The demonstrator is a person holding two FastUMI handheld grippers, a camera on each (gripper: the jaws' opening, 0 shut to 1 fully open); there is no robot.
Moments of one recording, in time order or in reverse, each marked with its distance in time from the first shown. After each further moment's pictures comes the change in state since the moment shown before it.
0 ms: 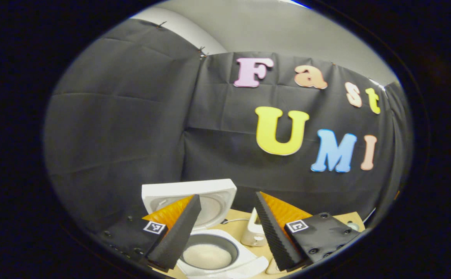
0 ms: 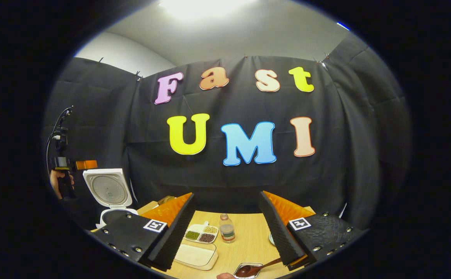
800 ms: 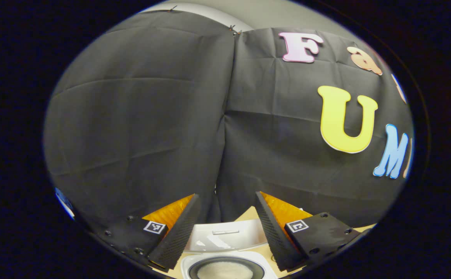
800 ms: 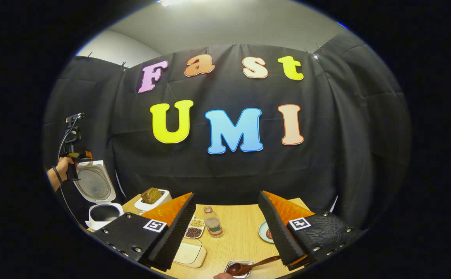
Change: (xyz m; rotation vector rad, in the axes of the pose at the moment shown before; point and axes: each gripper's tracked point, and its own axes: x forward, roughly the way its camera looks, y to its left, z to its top) left arm 0.161 0.067 -0.031 0.006 0.163 0.277; right arm 0.026 -0.033 -0.027 0.009 0.093 -0.074
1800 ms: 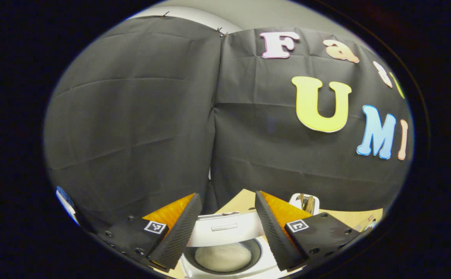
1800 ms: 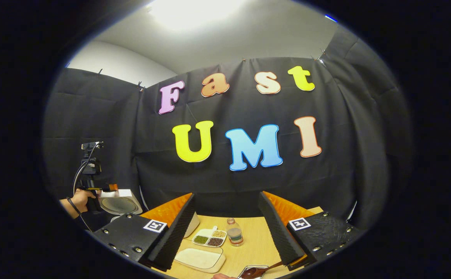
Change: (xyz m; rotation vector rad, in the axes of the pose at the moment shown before) left arm -0.086 -0.027 -0.059 0.054 -0.018 -0.071; right arm -0.038 0.026 0.032 0.051 -0.124 0.160
